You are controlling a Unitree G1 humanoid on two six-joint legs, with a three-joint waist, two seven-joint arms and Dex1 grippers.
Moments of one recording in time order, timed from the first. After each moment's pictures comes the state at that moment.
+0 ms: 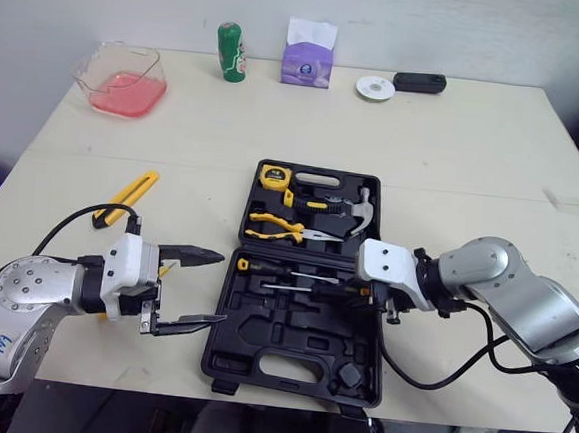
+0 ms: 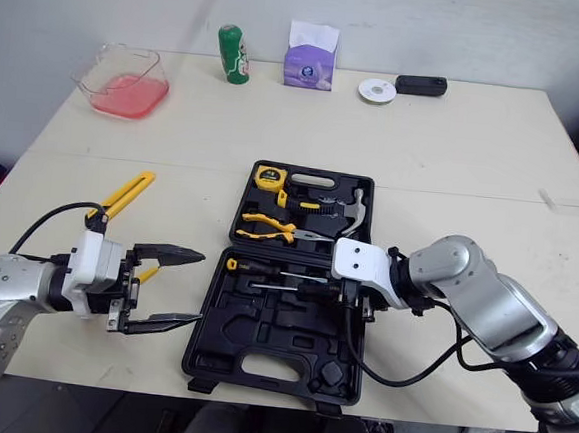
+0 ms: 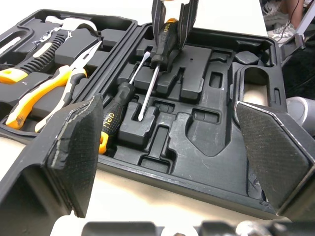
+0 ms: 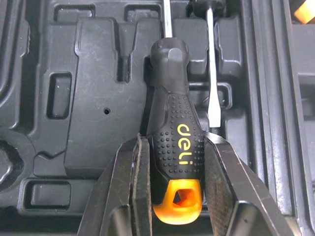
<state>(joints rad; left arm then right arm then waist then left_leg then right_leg) -0.02 0.82 0.20 -0.38 -0.56 0.22 -1.11 -0.62 -0.96 0.44 -0.43 0.27 0.78 1.10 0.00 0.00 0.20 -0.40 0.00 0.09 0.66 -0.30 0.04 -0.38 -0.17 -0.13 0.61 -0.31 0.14</state>
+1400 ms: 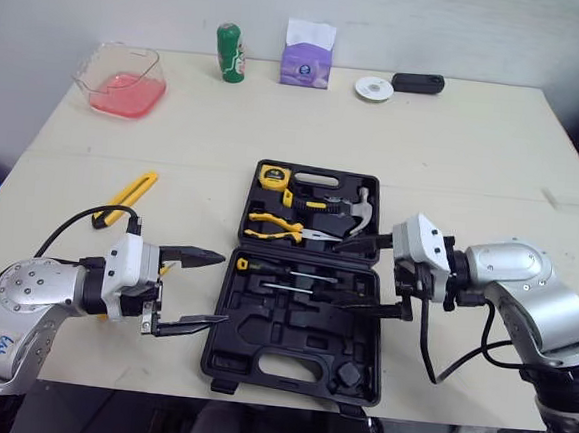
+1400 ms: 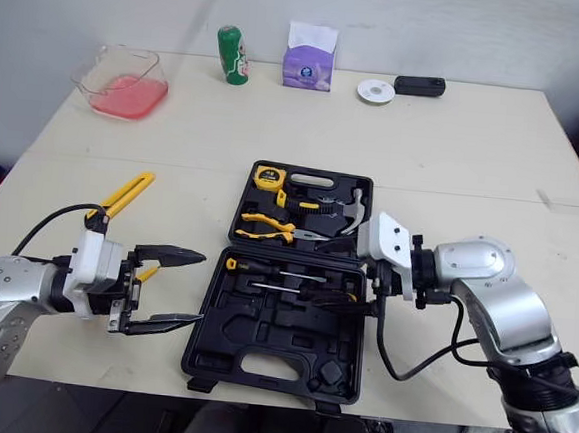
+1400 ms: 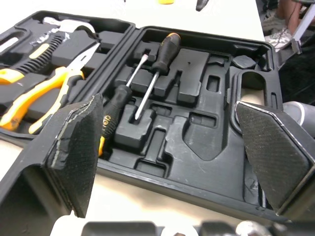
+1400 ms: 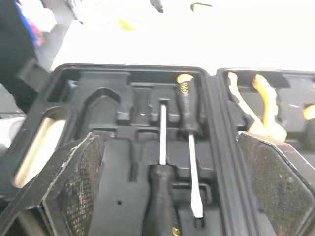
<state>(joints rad) -0.02 0.81 0.20 -0.38 -0.57 0.23 -1.12 -0.42 -0.75 0.10 -0.29 0.45 0.42 1.25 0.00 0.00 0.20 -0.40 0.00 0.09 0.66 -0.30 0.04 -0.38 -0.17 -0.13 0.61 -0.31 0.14</state>
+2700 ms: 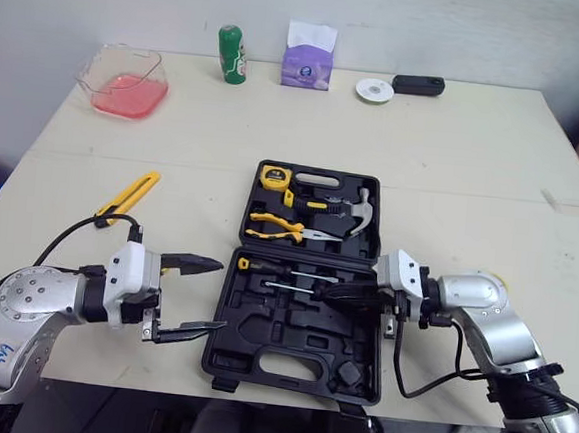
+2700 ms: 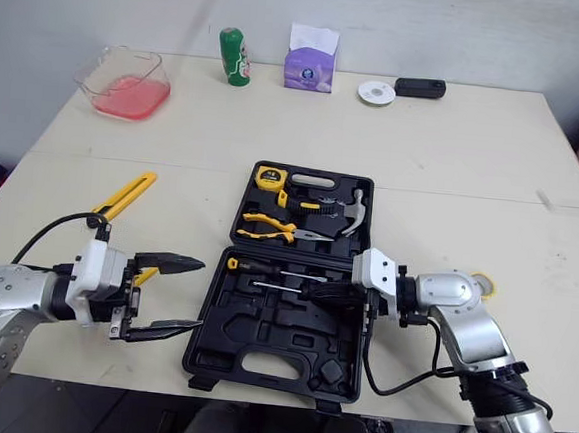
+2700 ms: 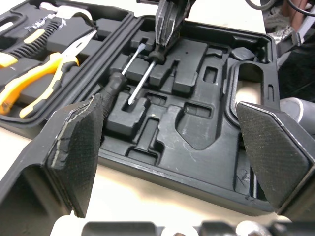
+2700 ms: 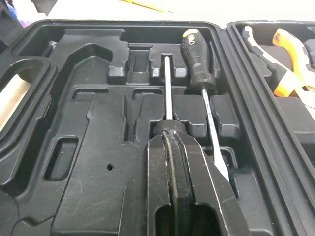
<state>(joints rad) 0.02 0.81 0.20 -0.41 -0.55 0.23 -1.09 -0.34 -0.64 0.19 -0.03 0.30 0.10 1.23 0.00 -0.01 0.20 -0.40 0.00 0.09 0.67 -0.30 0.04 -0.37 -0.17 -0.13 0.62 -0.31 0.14</state>
